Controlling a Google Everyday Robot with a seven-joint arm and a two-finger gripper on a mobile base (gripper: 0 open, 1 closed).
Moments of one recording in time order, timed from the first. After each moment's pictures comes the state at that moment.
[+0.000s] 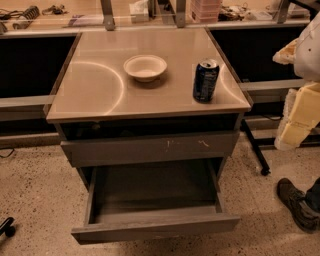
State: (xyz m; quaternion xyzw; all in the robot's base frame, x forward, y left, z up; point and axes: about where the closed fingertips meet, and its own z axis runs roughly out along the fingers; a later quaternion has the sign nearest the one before) arm 0.438 -0.216 0.978 -0.60 0.78 -0.04 0.16
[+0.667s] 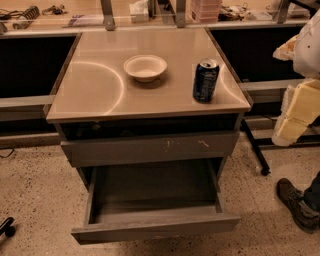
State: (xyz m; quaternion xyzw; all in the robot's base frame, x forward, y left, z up) arm 0.447 -0.217 0.979 -0.60 0.78 -0.04 0.17
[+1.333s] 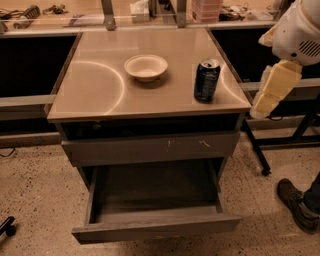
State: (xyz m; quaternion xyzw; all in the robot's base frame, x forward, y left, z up) arm 0.511 -0.211 0.976 -0.58 0.78 -0.03 0.21
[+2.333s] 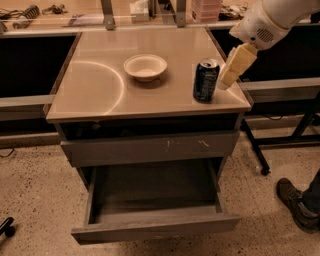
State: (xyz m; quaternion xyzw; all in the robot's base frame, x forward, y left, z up) arm 0.630 -0.182 0.952 -0.57 0.77 0.04 0.28
